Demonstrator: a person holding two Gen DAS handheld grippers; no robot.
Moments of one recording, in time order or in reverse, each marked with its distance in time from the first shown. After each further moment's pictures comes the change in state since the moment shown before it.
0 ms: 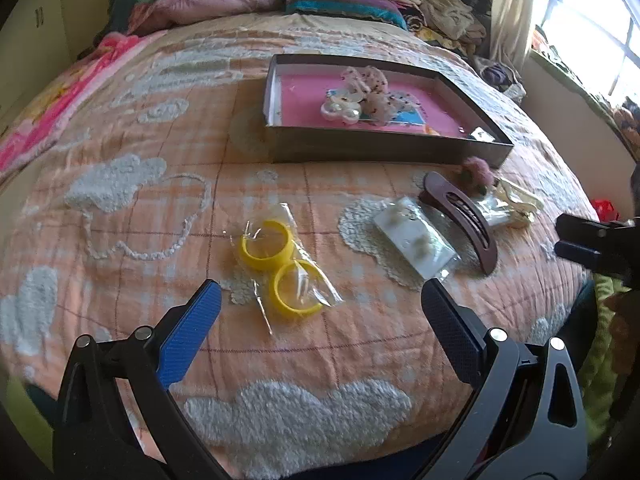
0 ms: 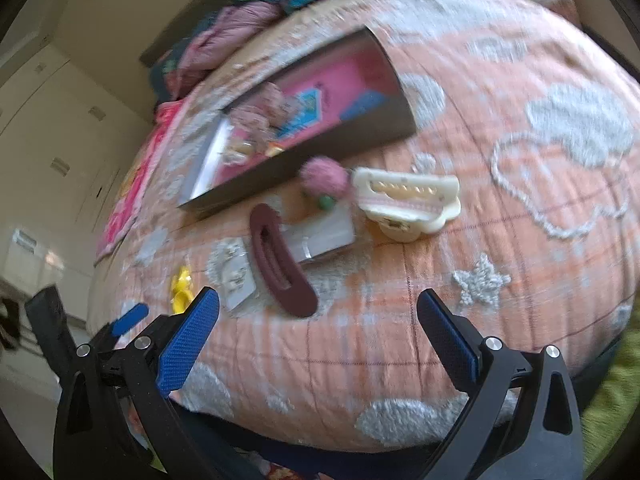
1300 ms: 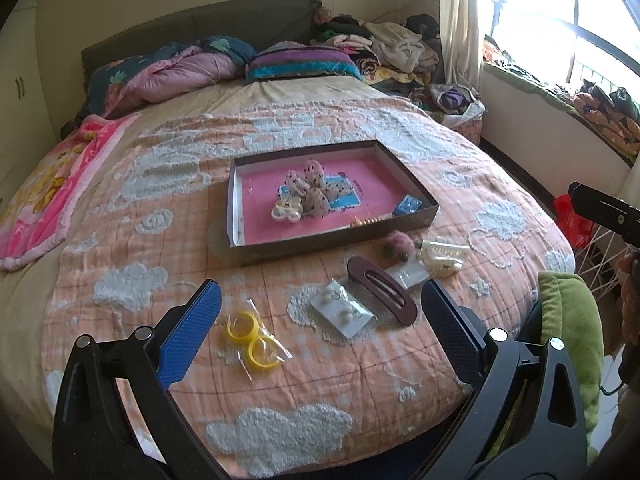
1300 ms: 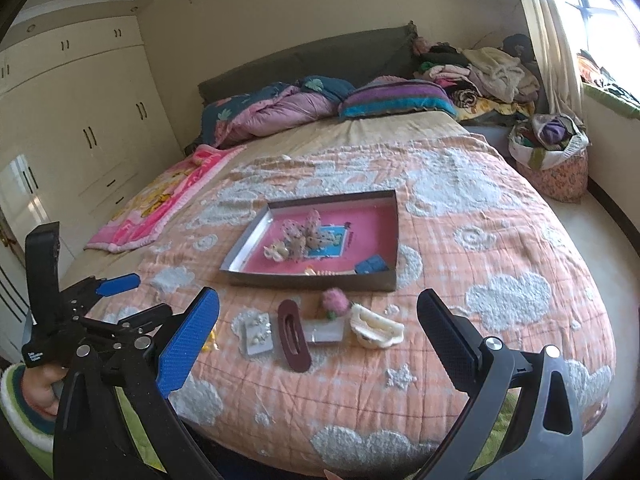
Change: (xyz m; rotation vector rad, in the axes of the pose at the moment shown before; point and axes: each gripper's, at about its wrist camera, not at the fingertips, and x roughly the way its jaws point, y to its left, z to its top) left arm -0.091 -0.058 0.042 0.171 -0.175 -0.028; right arm -0.147 0.054 0.002 -0.372 -0.363 -0.061
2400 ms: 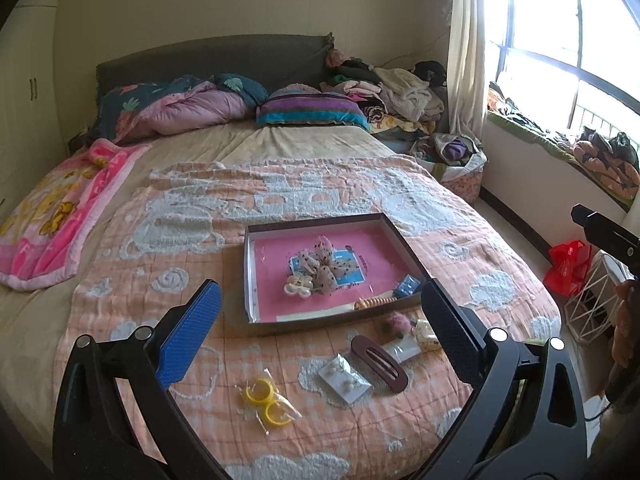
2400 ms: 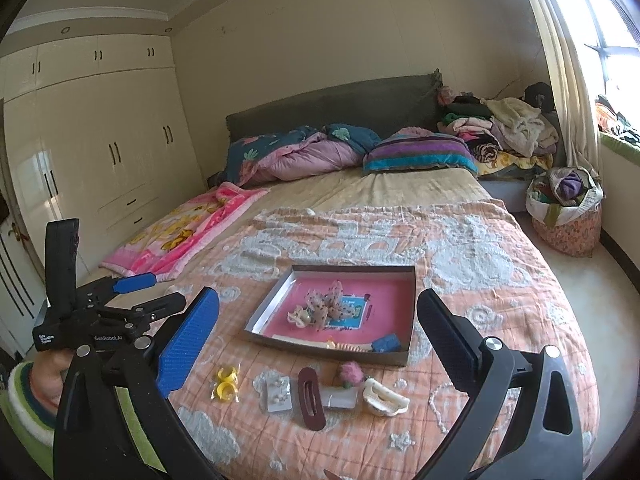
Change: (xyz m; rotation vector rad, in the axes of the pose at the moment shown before) left arm -0.037 0.022 0.066 -0.057 -0.143 -0.010; right arm -0.035 0.025 0.068 -0.085 -0.153 0.067
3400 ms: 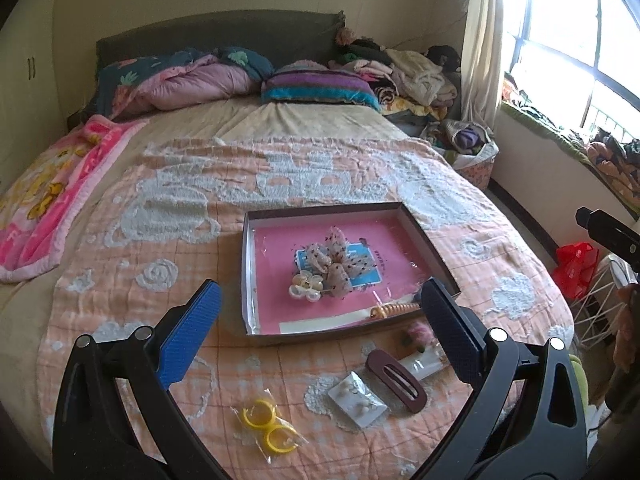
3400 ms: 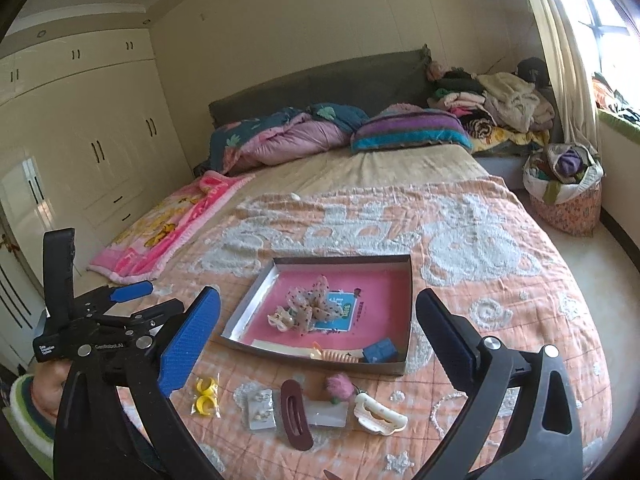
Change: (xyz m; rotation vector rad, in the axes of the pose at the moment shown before) left arm 0.063 0.017 0.012 -0.040 0.070 0.001; right arm 0.066 -0.026 0.009 0.048 0.061 -0.024
